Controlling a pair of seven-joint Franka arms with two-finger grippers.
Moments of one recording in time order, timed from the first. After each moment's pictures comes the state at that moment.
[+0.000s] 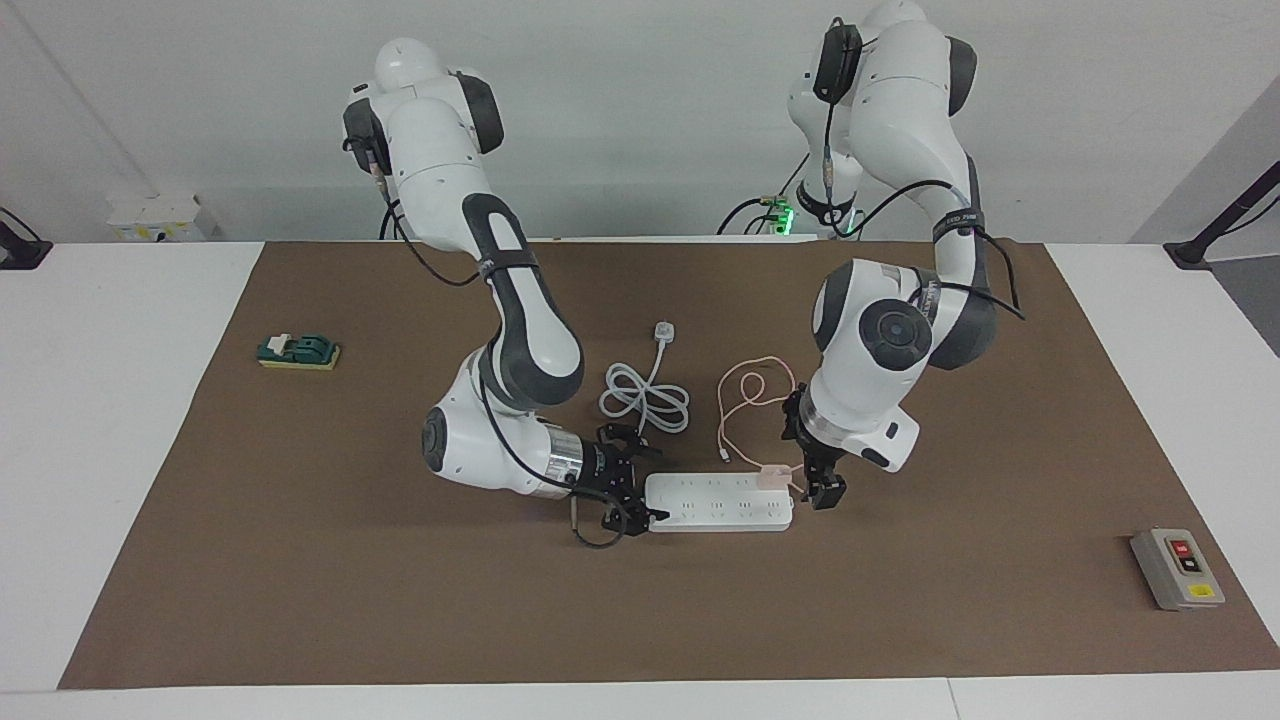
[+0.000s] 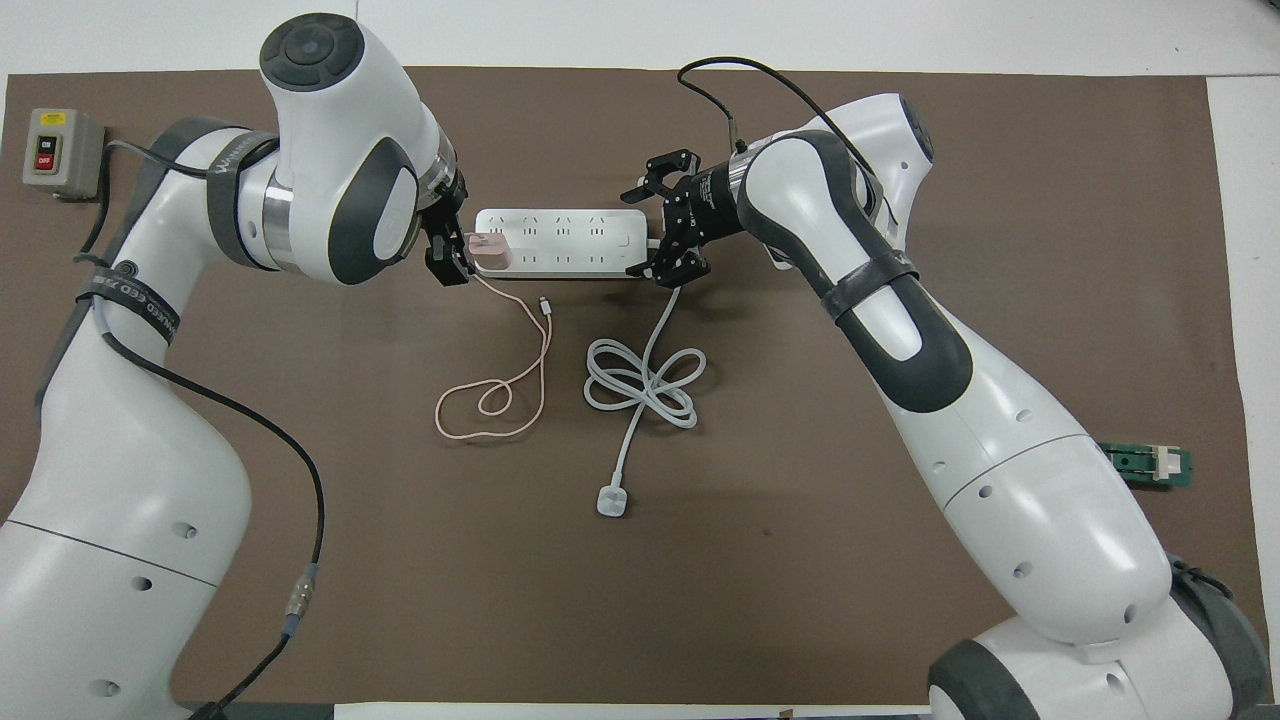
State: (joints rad) left arm -0.37 0.62 0.00 -1.31 -0.06 1.90 -1.97; right arm 0.31 0.89 0.02 -1.18 1.00 2.04 1.37
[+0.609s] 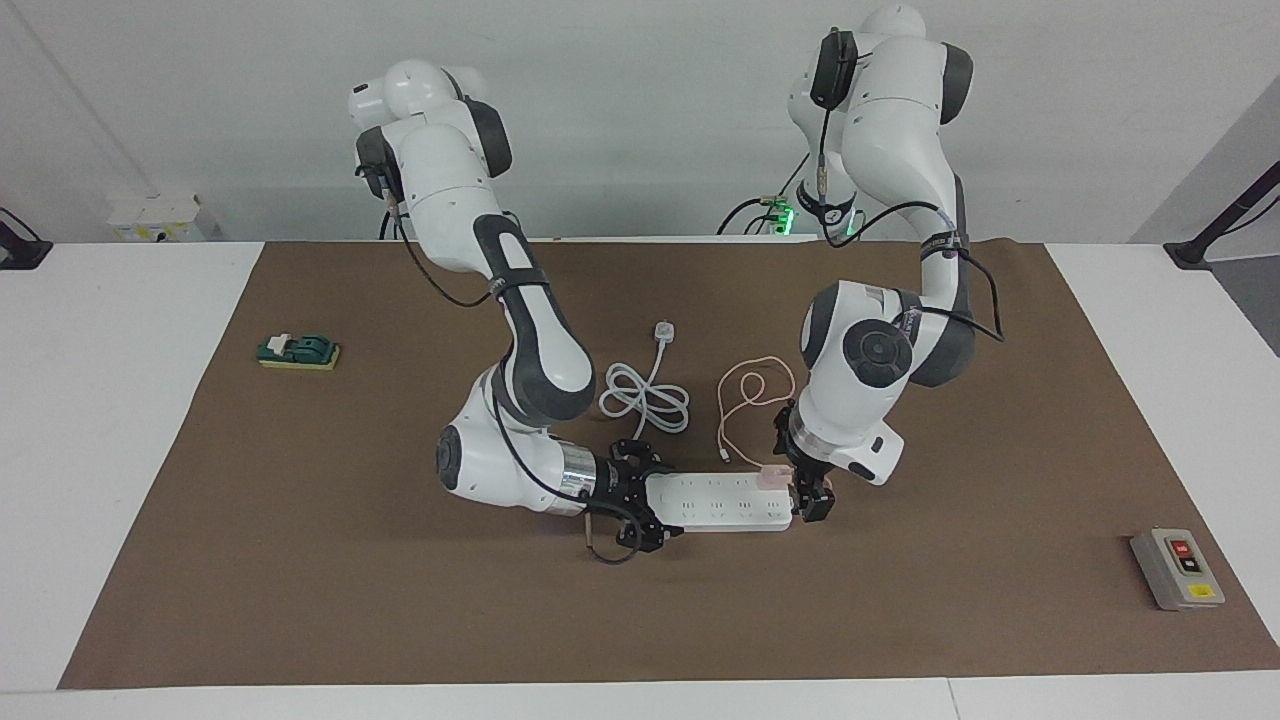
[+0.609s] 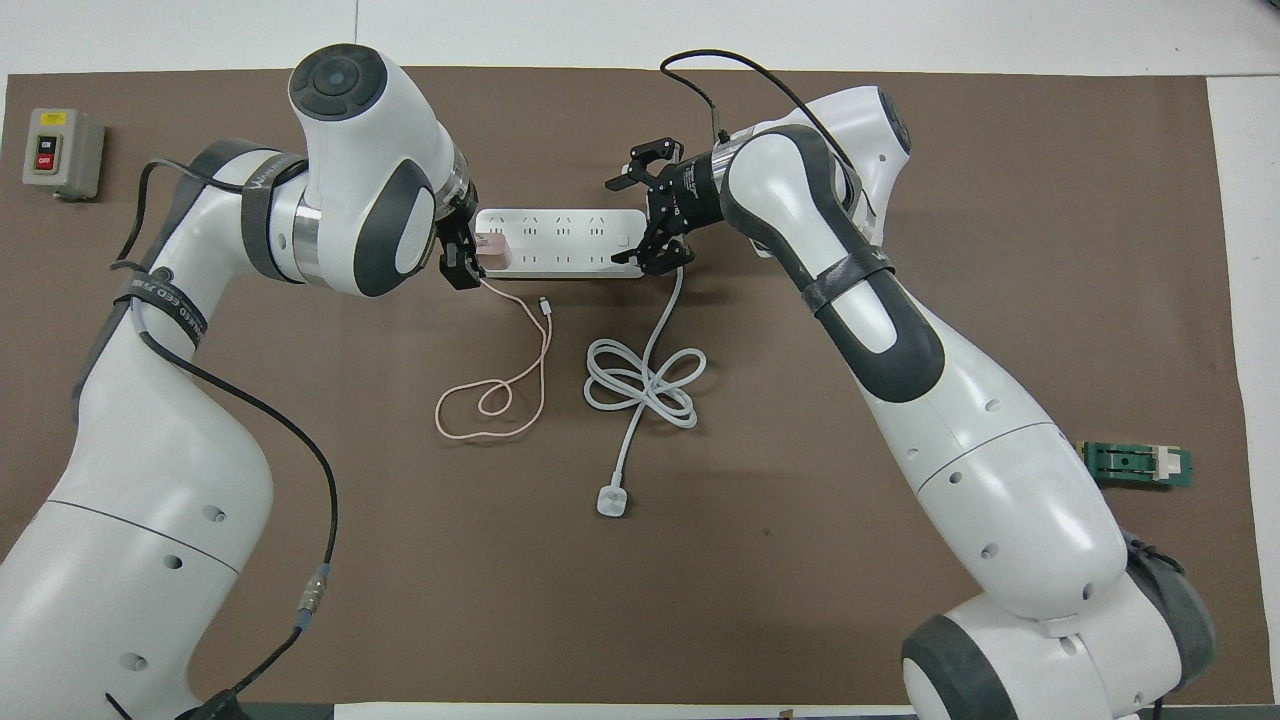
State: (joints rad) left arm -0.38 0.64 0.00 -1.36 -0.06 1.99 -1.97; right arm 0.32 0.98 0.03 -1.04 1.00 2.04 1.37
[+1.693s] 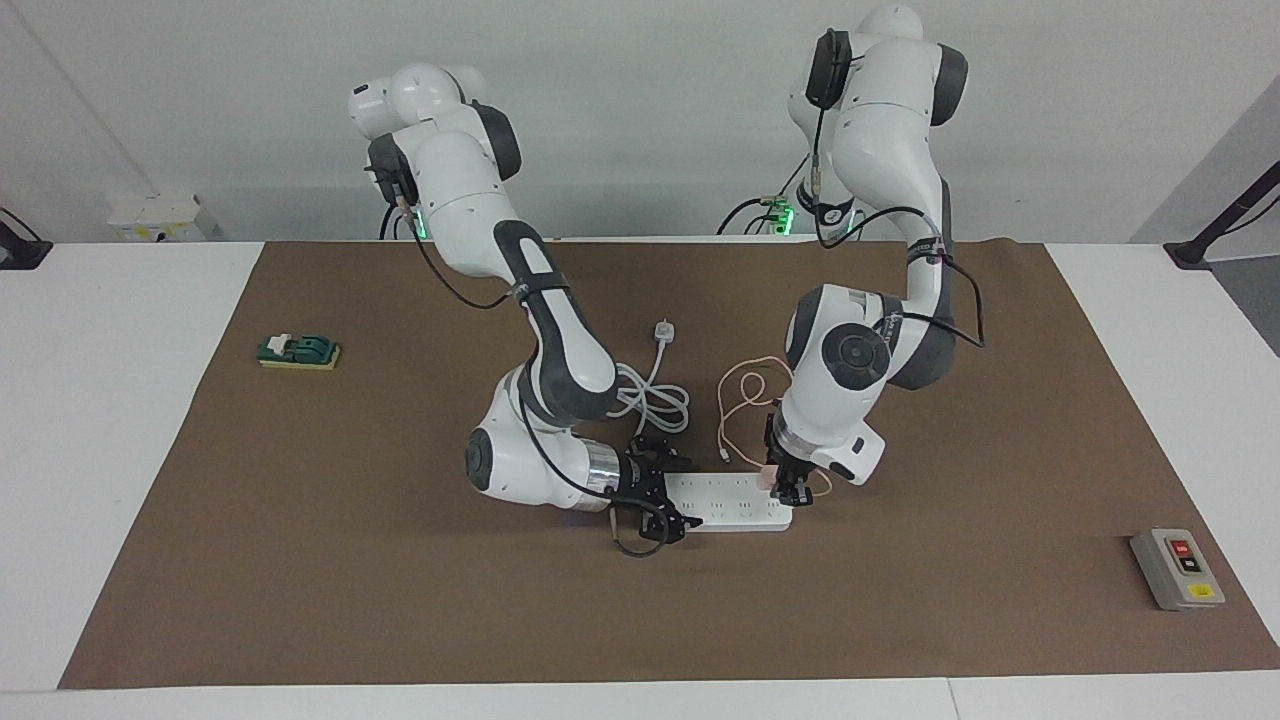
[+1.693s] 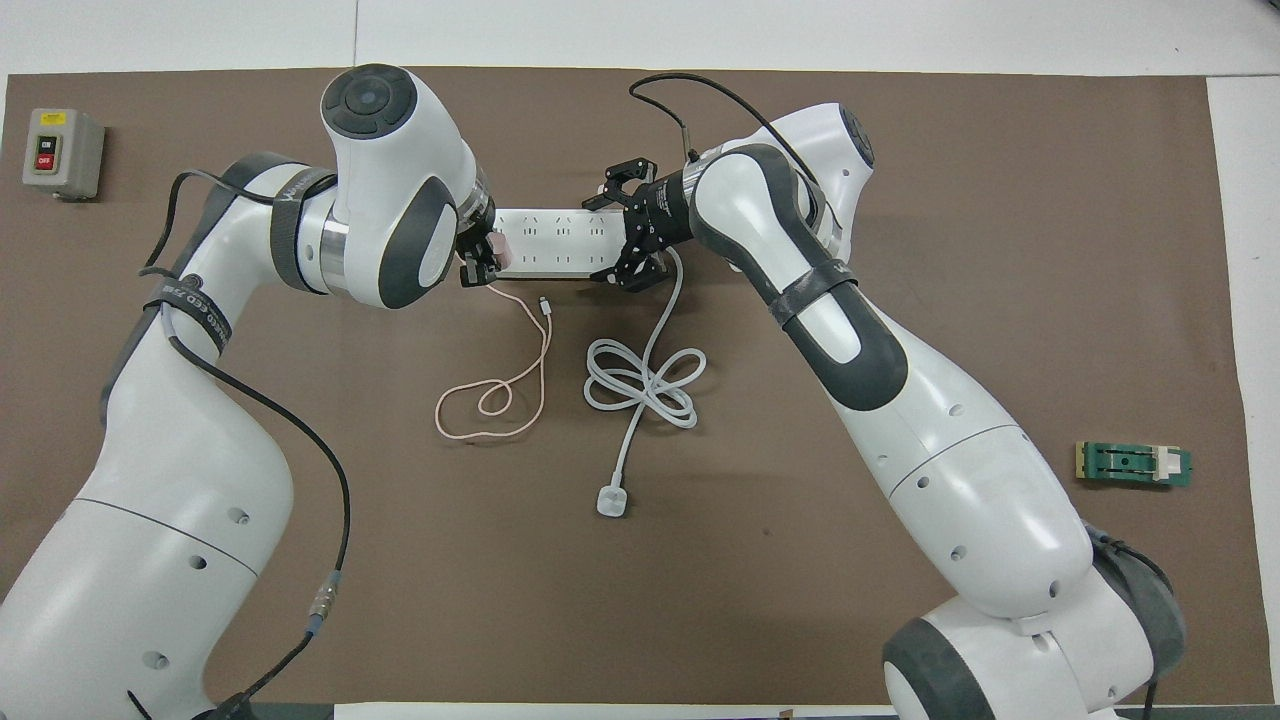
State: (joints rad) left arm -0.39 0.64 0.00 -1.39 -0.06 2.01 -1.96; right arm 0.35 1.01 0.03 -1.04 1.00 2.04 1.37
